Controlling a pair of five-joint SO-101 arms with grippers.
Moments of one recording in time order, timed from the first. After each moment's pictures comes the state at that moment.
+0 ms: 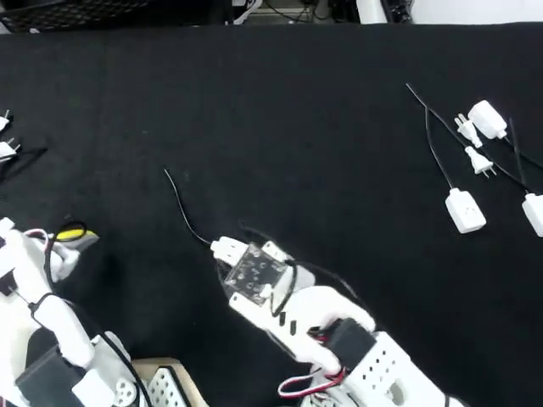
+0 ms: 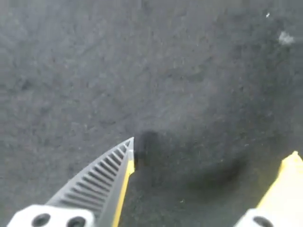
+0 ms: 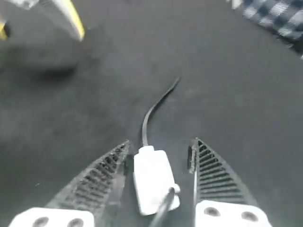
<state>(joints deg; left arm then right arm) -47.3 -23.3 54.8 57.2 12.5 -46.4 -89.1 90.8 39.1 17.6</state>
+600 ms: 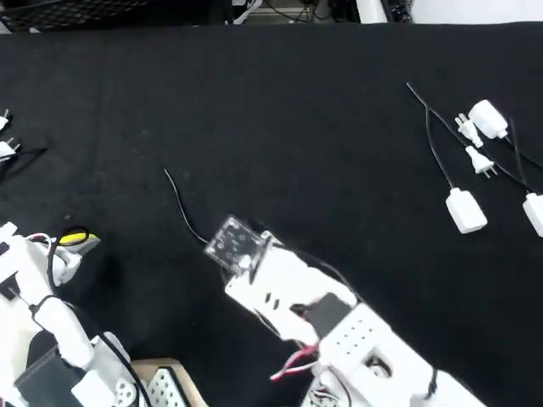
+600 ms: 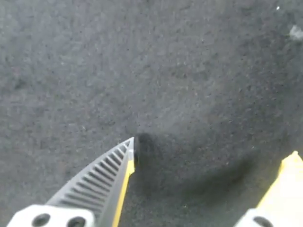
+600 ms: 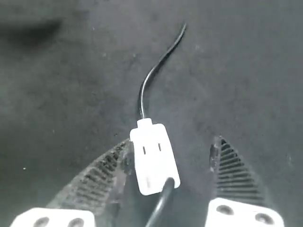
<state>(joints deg) -47.4 -23.3 57.5 54.0 12.4 -42.6 -58.3 81.3 30.3 17.5</state>
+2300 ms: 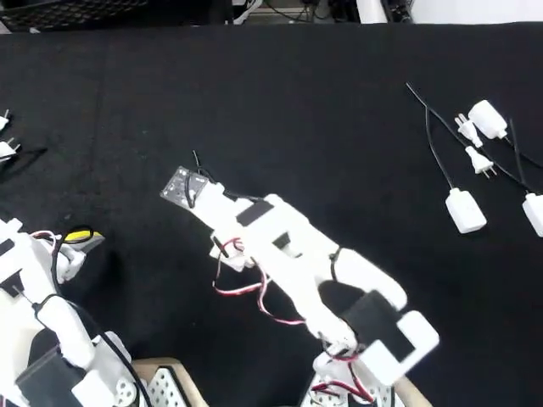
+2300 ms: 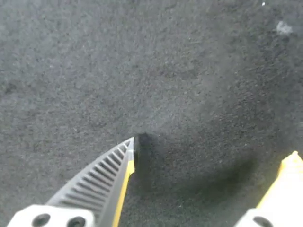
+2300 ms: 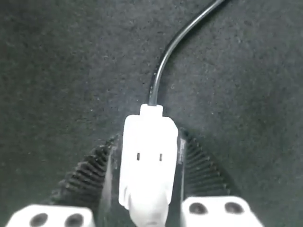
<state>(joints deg) -45.7 -23.3 57.5 53.6 12.4 -37.7 1.7 37.1 46.1 24.1</state>
